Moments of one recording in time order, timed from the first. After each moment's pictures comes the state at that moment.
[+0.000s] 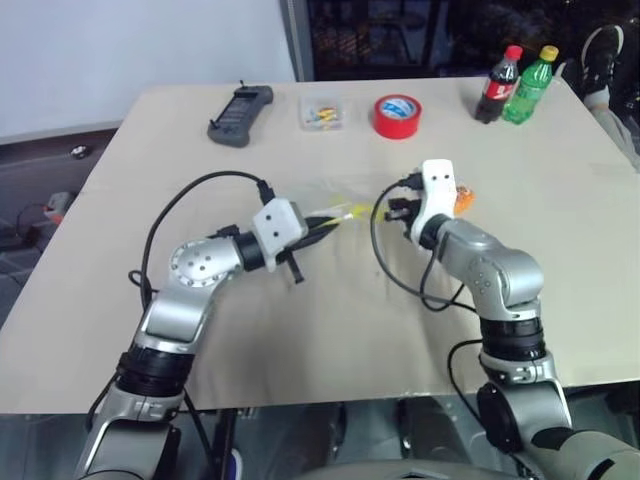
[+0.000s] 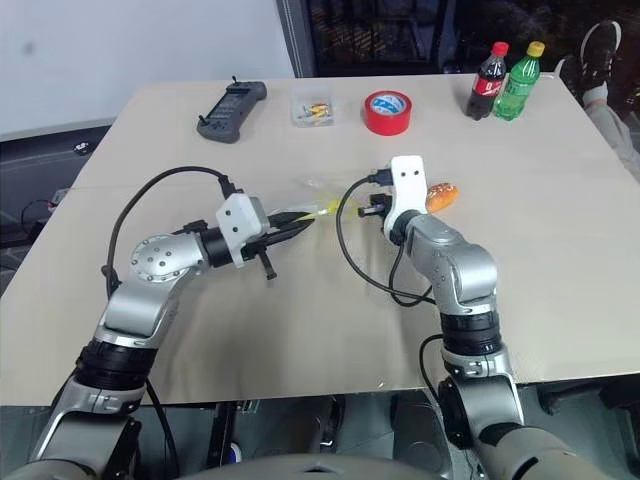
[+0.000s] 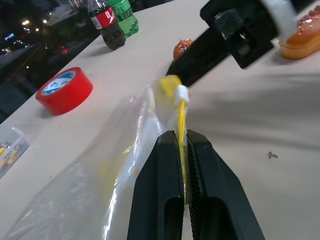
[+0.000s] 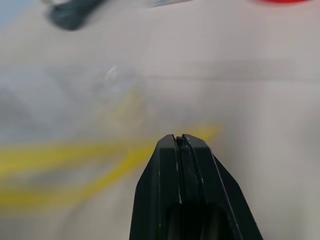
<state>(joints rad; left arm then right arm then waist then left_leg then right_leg) -0.39 0.59 -0.09 -0.15 -0.16 0.10 -0.86 -0.62 -0.07 0.01 -0.15 0.29 0.95 0.08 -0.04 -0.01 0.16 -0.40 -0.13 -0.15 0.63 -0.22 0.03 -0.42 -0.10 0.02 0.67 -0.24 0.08</state>
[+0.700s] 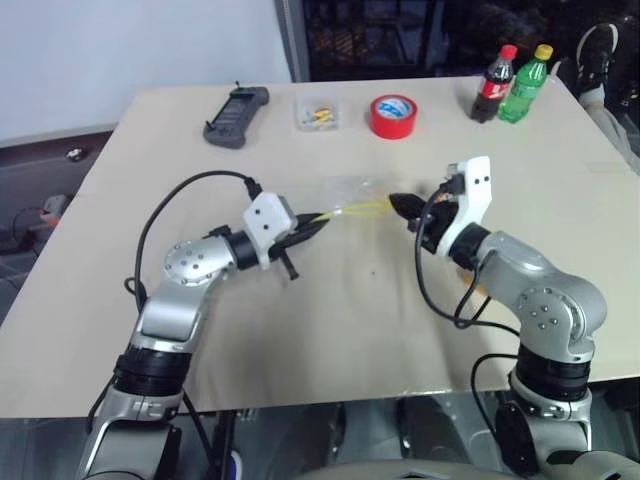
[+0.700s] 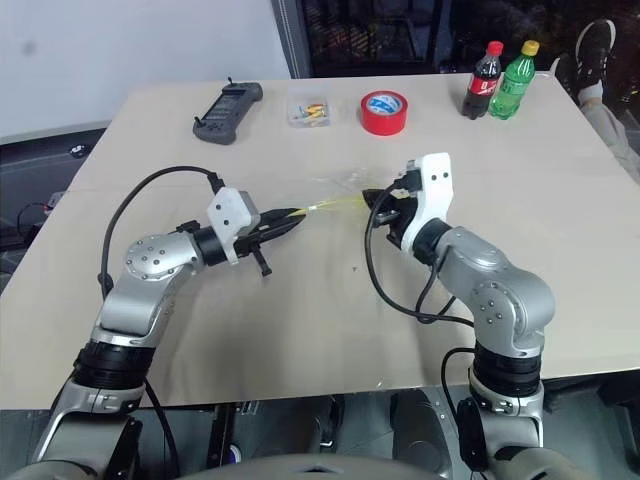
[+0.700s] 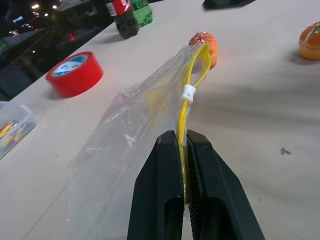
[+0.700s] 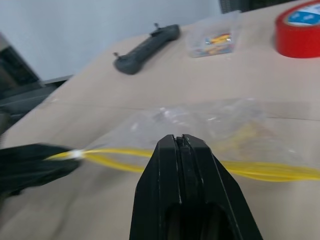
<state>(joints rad) -0.38 0.58 -0.05 -0.12 -0.19 0.15 -0.84 -0.48 -0.11 -0.12 -0.52 0.61 1.09 0.21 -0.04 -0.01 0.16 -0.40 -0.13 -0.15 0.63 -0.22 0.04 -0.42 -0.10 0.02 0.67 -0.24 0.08</state>
